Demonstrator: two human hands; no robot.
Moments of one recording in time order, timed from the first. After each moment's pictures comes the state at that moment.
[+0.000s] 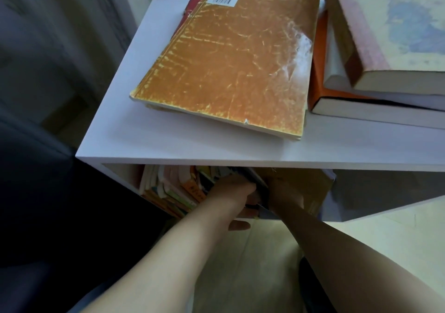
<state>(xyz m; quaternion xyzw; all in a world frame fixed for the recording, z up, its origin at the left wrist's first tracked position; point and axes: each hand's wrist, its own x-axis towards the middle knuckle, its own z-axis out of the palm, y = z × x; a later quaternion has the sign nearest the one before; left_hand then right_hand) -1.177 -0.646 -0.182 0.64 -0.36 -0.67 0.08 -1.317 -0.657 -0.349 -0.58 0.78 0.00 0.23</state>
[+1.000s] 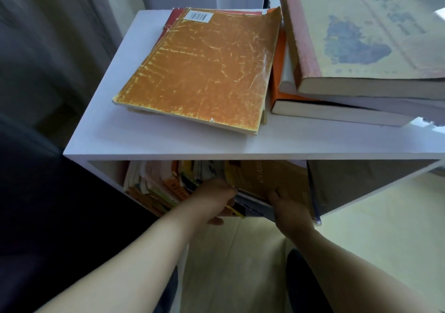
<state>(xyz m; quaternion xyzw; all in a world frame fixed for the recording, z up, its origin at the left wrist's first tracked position) -1.178 -0.643 -0.204 0.63 -0.46 -0.63 0.03 -1.350 -0.588 -0.324 -0.66 0.74 0.04 0.14</state>
